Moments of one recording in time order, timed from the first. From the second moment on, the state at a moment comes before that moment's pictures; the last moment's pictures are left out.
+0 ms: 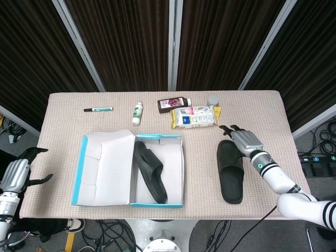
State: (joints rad) left arm -0.19 -1.22 -0.06 -1.33 1.44 1.28 -0.45; right arm 0.94 -1.01 0.02 -1.76 -0.69 0.67 -0.17
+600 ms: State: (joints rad) left arm -0.19 -1.22 -0.06 -1.34 1.42 1.28 -0.45; right arm 1.05 -1.13 -0.11 -1.66 -0.45 0.65 -0.37
